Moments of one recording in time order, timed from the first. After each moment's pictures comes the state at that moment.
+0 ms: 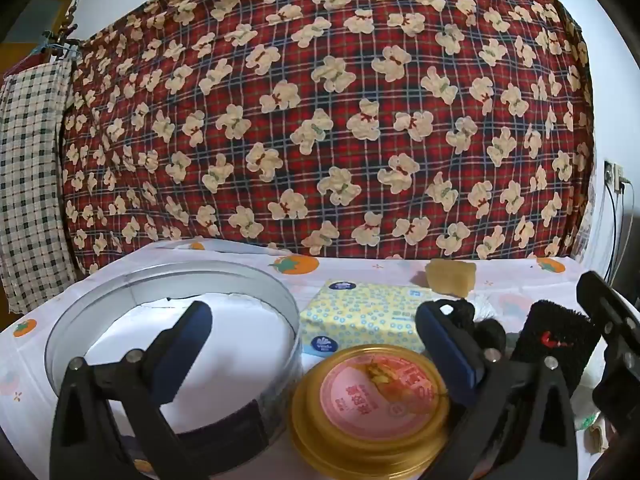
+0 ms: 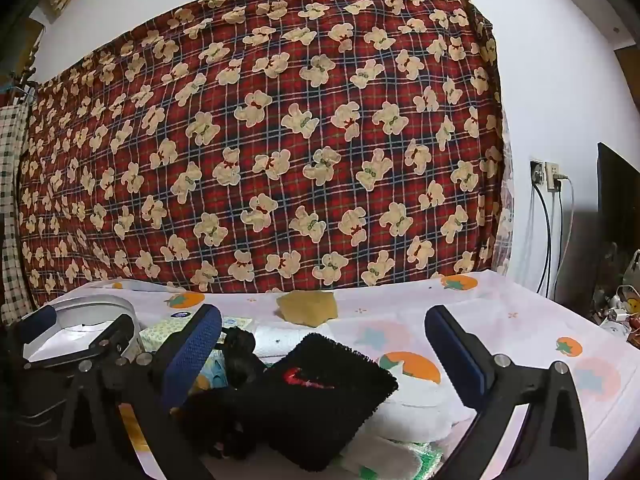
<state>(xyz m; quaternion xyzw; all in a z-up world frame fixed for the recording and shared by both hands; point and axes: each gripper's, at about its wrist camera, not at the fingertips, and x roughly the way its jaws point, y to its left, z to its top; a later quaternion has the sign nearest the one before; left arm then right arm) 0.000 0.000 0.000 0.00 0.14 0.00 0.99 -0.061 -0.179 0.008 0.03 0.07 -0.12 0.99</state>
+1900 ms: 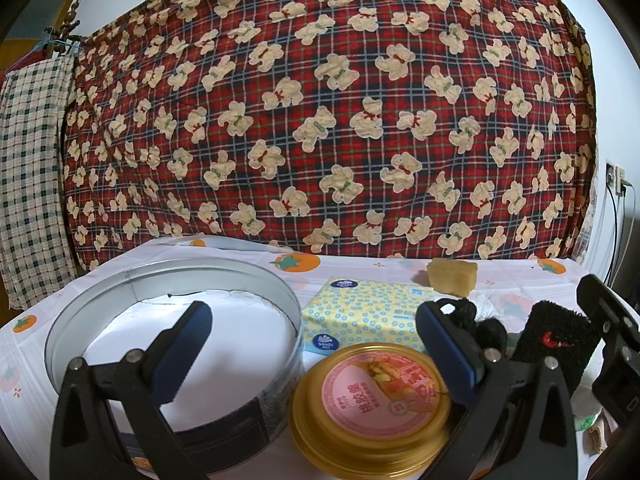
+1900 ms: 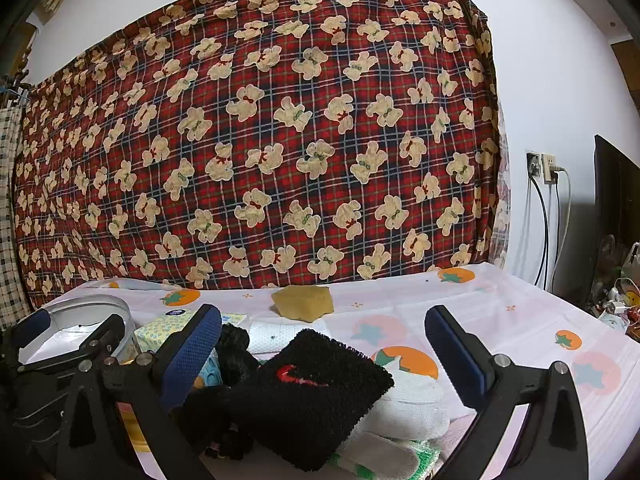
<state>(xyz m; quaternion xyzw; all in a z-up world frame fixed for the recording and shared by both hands) 0.000 0.000 0.000 0.00 0.14 0.00 0.99 -0.055 -0.183 0.003 0.04 0.09 -0.12 0.99</state>
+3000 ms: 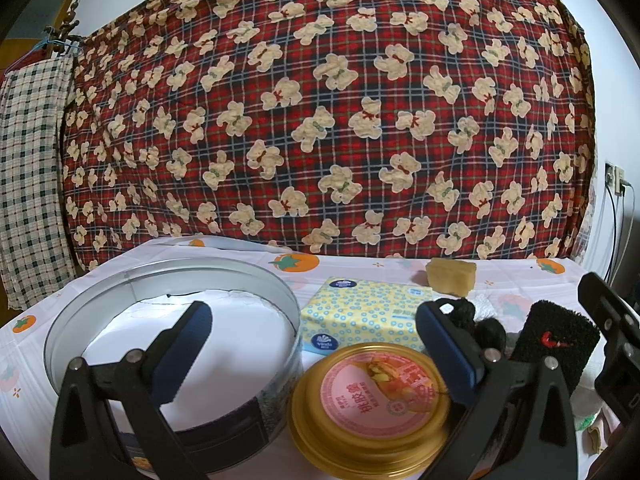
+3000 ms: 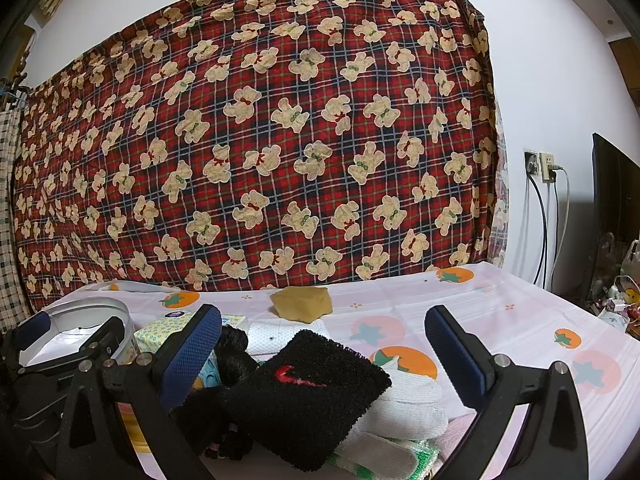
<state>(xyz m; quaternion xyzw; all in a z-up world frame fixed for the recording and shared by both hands) 0.000 0.000 0.000 -0.01 0.14 0.00 0.99 -0.056 -0.186 0.003 0.04 0.09 -0.12 0.99</state>
